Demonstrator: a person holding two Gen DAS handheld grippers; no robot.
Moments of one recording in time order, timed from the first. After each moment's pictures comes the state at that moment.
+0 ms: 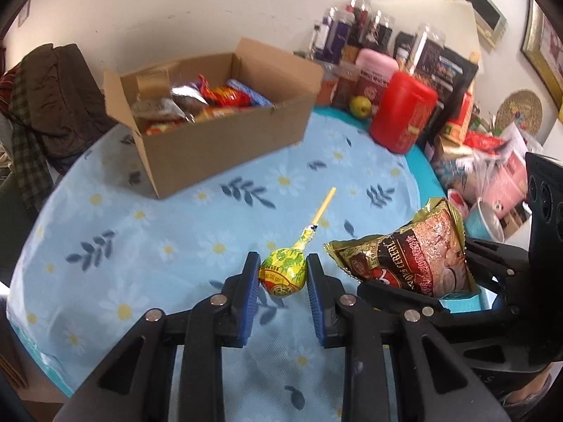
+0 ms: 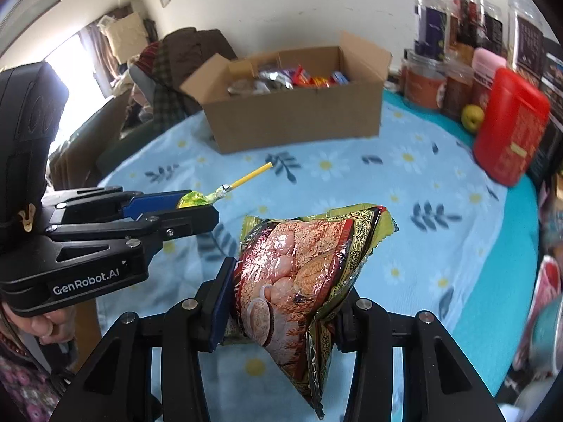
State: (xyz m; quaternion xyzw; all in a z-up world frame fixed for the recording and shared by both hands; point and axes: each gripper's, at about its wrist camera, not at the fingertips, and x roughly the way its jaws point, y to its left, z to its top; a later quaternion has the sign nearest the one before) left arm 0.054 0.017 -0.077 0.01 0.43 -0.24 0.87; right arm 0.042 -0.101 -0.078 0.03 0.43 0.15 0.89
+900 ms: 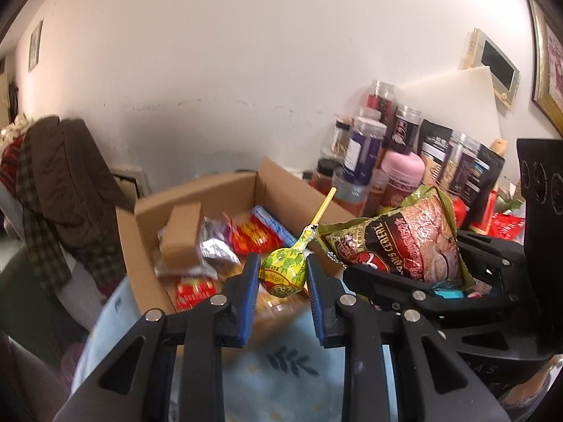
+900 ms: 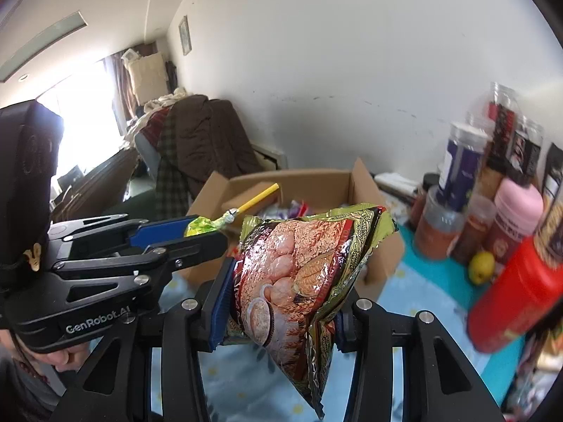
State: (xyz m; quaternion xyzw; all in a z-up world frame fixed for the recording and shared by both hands) left arm 0.173 0.012 0.020 0.02 0.30 -0.22 0.93; right arm 0.180 -0.106 0.022 0.01 0.32 0.18 0.93
